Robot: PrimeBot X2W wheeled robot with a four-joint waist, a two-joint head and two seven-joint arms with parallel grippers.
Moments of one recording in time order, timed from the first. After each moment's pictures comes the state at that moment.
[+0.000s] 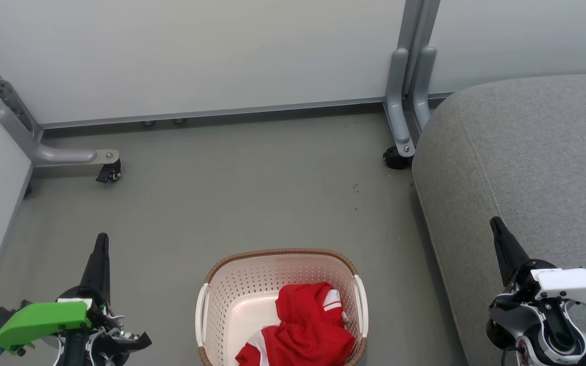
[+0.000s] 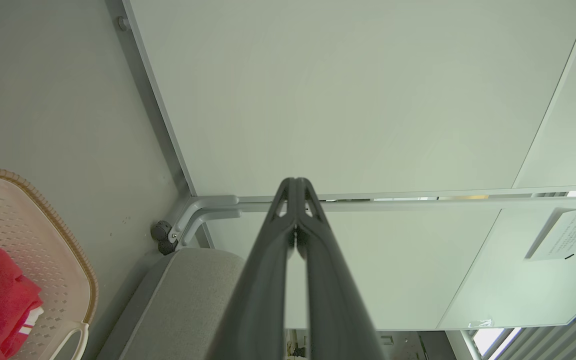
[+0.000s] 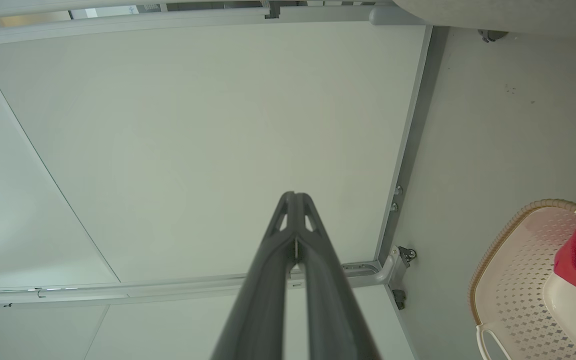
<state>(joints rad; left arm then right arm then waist) -0.10 0.05 0.11 0.24 -1.61 -0.13 0.11 -0.11 -0.05 -0.11 0.25 1.62 0.13 0.11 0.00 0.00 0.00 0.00</state>
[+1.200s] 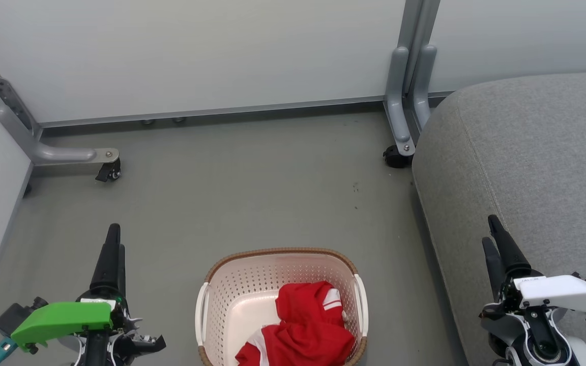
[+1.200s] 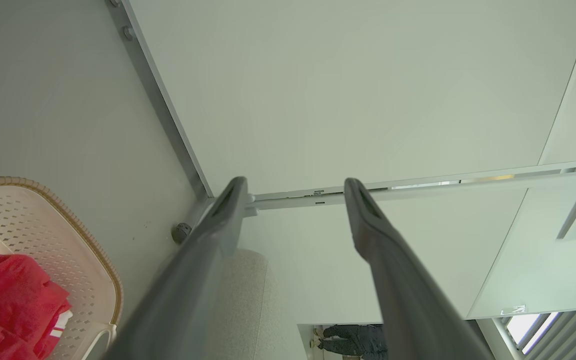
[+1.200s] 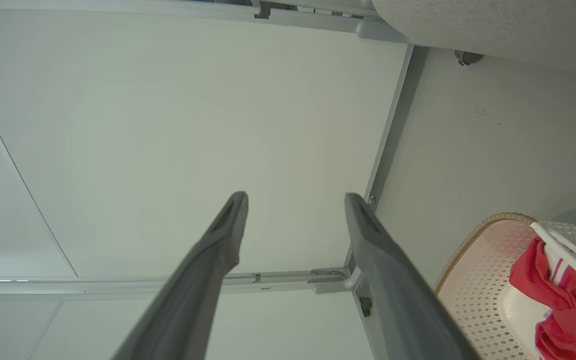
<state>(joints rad) -0.08 0.05 0.03 0.22 -1.53 -0.13 0.03 -0.08 -0.05 -0.06 0.24 1.51 0.13 0.03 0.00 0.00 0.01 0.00</state>
